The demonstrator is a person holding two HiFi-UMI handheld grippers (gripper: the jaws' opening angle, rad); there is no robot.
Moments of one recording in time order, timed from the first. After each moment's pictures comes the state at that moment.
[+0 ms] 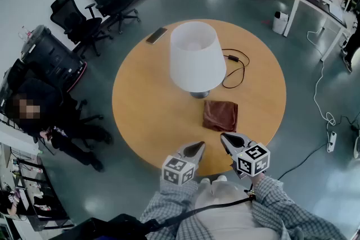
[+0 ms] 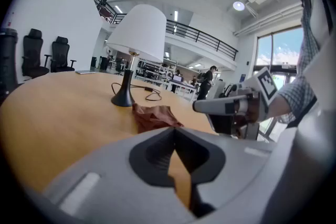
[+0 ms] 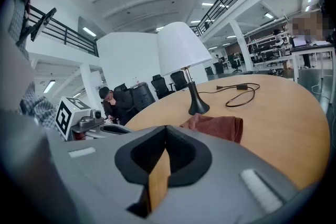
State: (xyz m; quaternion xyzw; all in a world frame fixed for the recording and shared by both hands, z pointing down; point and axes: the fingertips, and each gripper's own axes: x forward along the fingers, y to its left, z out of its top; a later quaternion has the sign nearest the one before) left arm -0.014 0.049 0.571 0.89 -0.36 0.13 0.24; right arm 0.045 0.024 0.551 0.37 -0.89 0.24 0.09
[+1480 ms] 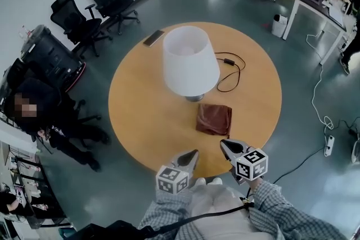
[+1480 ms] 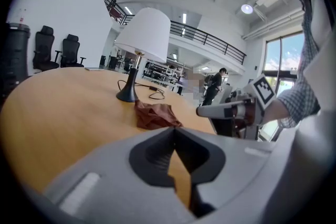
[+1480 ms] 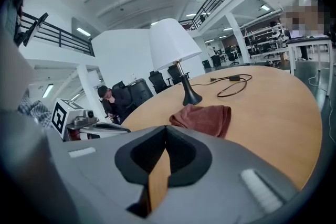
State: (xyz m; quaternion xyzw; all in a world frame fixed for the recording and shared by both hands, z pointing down) left arm -0.010 0.068 0.573 0.87 -0.40 0.11 0.26; right arm 0.072 0.036 0.568 0.37 -0.88 0.28 0.11
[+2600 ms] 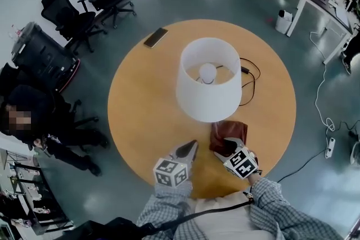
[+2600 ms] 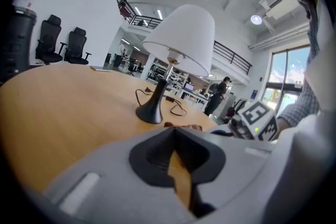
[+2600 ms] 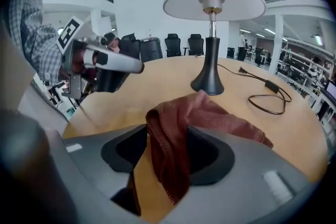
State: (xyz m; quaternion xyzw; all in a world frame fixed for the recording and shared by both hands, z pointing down) left arm -0.066 -0.050 0.572 0.87 -0.41 0.07 0.29; right arm 0.011 -0.028 0.658 0.28 -0.88 0.15 0.36
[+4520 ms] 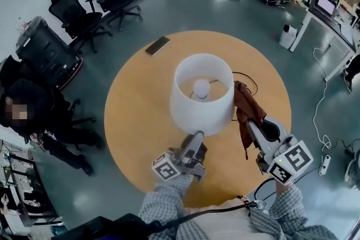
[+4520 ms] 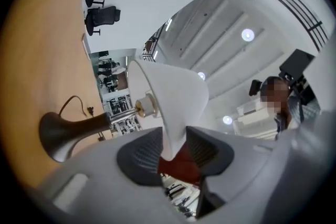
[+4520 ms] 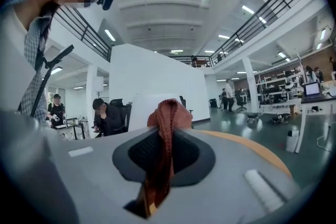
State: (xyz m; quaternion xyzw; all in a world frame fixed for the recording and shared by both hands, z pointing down) left arm -0.036 -0.110 0.437 0.80 -0.23 -0.41 0.36; right arm 0.099 -0.125 0.348 0.40 -0.92 0.07 0.02
